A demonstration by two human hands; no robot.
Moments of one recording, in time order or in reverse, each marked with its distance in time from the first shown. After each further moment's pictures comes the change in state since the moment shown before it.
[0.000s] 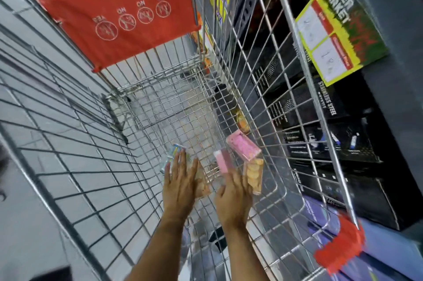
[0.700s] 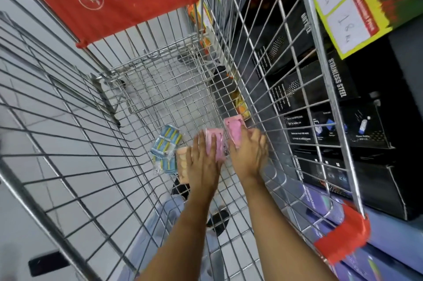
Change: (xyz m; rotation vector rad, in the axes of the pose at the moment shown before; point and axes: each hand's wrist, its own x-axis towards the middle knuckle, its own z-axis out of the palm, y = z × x) left_hand 0.025 0.065 0.010 -0.245 -0.149 -0.113; right_hand 0.077 0.038 0.000 -0.178 -0.023 0.076
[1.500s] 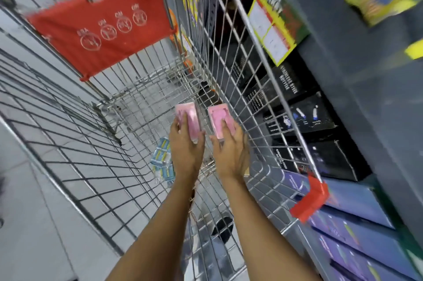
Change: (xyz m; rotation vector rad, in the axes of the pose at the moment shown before) left_hand 0.006 0.010 -0.091 -0.570 0.415 0.013; right_hand -0.036 -0.042 -0.060 0.215 0.204 -0.015
